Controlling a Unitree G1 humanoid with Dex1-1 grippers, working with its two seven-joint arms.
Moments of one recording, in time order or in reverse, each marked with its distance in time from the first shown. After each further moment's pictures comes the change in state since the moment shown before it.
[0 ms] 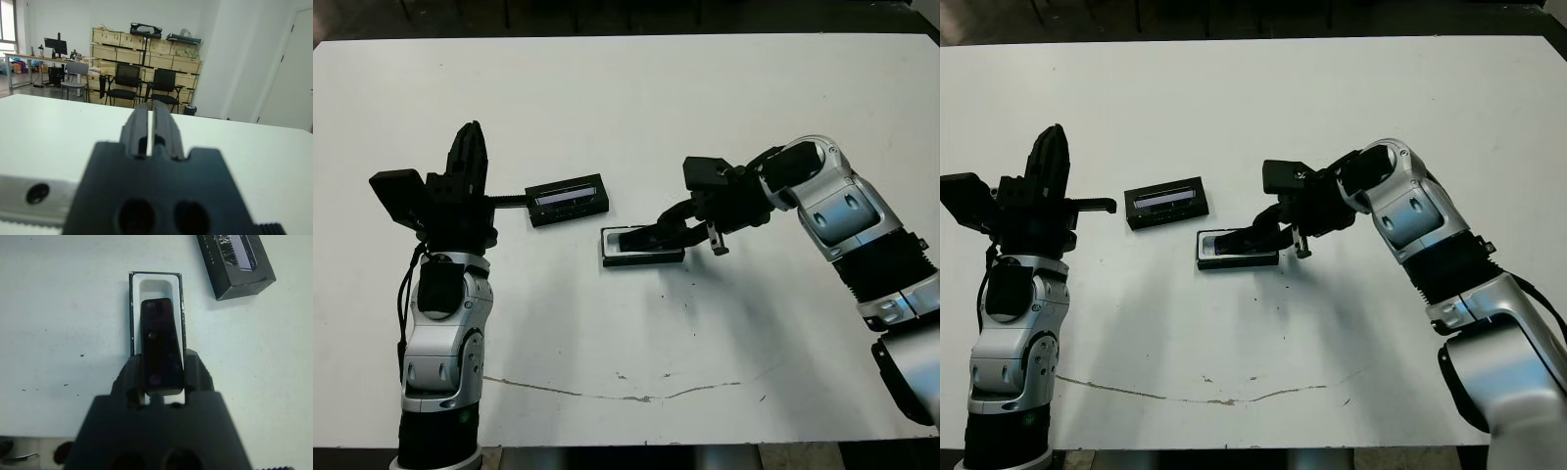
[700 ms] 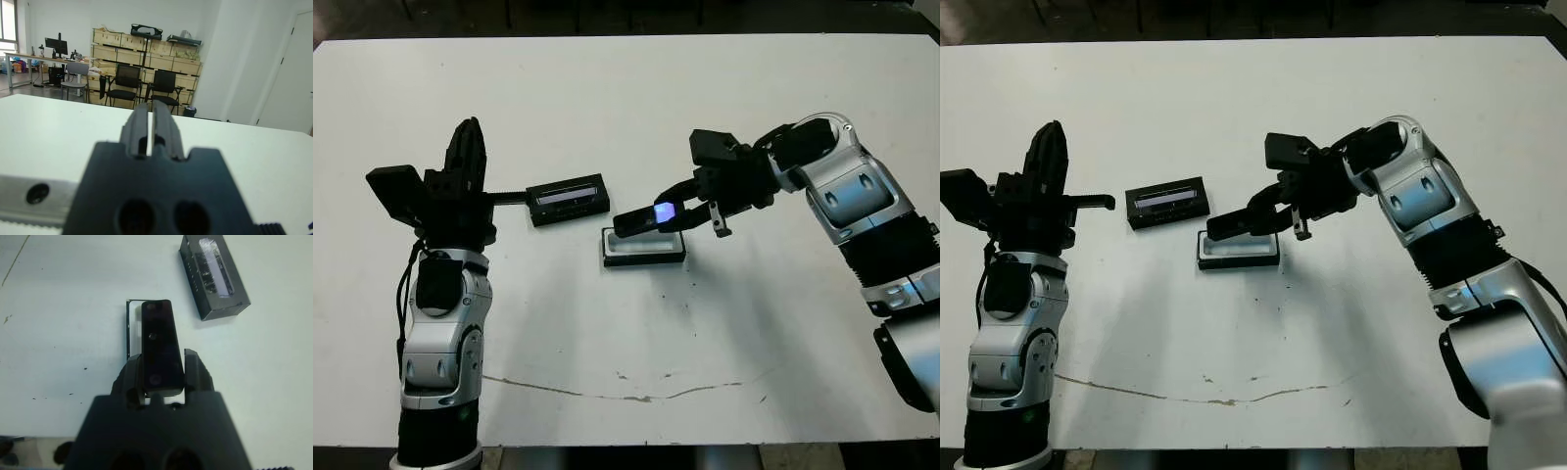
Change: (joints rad) left arm -0.013 0.000 0.007 -0.003 -0.011 0.017 0.000; right arm -0.051 -0.009 -0.021 0.007 0.065 0.034 0.027
